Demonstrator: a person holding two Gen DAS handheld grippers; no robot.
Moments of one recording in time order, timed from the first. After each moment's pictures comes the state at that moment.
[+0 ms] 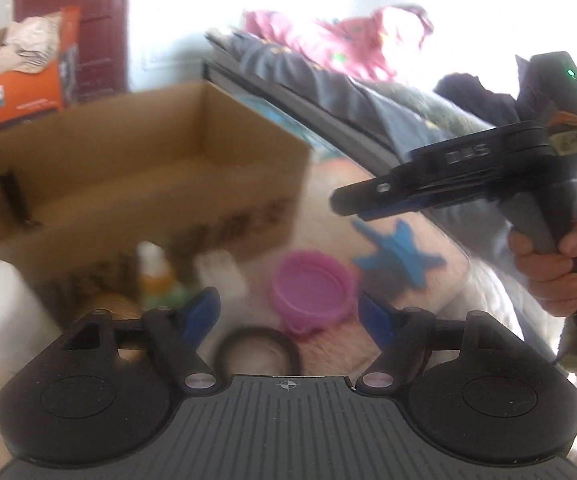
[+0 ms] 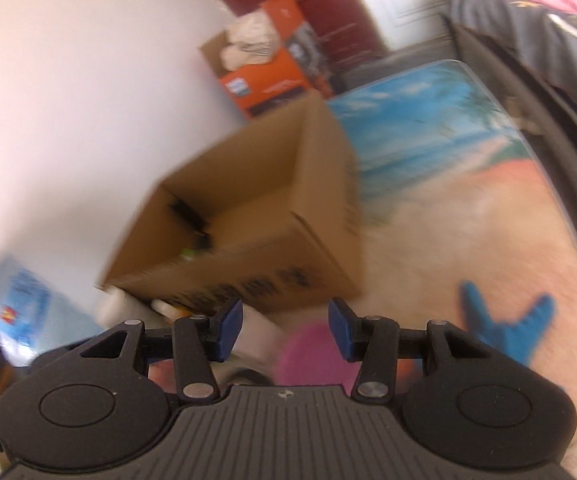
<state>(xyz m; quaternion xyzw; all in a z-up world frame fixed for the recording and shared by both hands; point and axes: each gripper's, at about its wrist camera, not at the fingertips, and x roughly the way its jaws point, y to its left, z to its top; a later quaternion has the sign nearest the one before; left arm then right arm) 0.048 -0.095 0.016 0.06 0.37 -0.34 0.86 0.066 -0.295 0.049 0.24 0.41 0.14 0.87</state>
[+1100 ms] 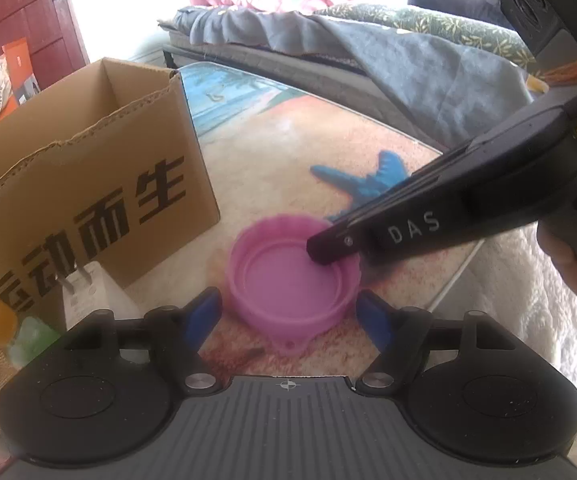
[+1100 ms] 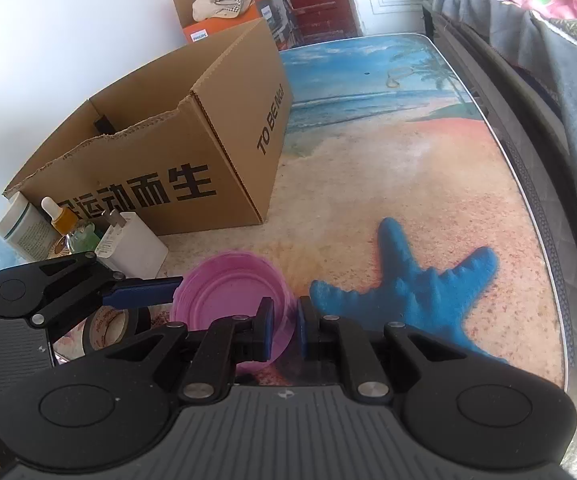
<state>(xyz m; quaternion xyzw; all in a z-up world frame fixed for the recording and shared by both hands) 0.049 -0.182 -0.039 0.18 0.37 -0.33 0.85 0.062 -0.289 -0.006 0.13 0.45 0.10 0.88</state>
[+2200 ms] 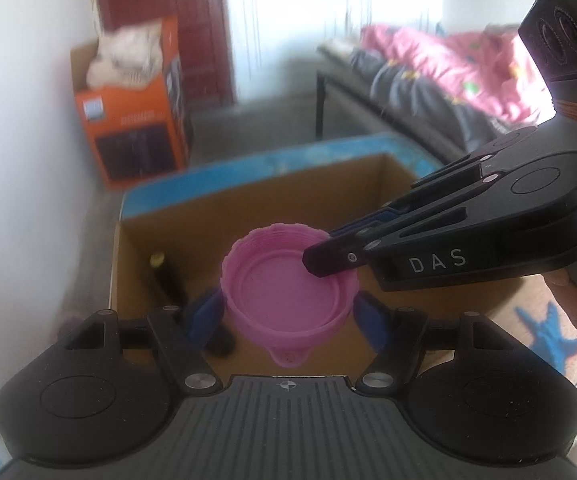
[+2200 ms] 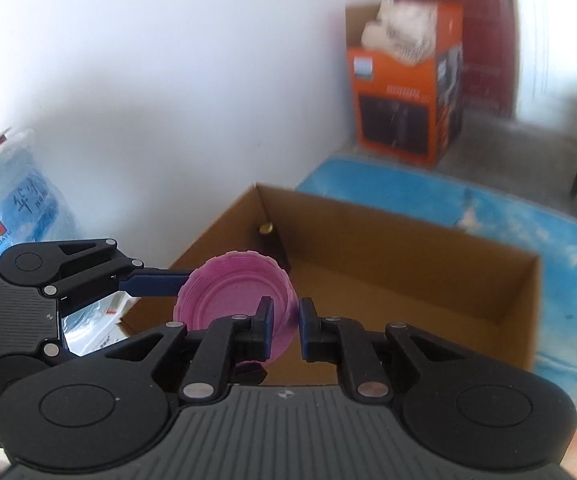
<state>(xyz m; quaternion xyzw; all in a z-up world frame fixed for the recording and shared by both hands) 0.170 -0.024 0.073 0.08 0.39 -0.18 0.90 0.237 -0.116 0.118 0.02 0.42 0.30 0.86</state>
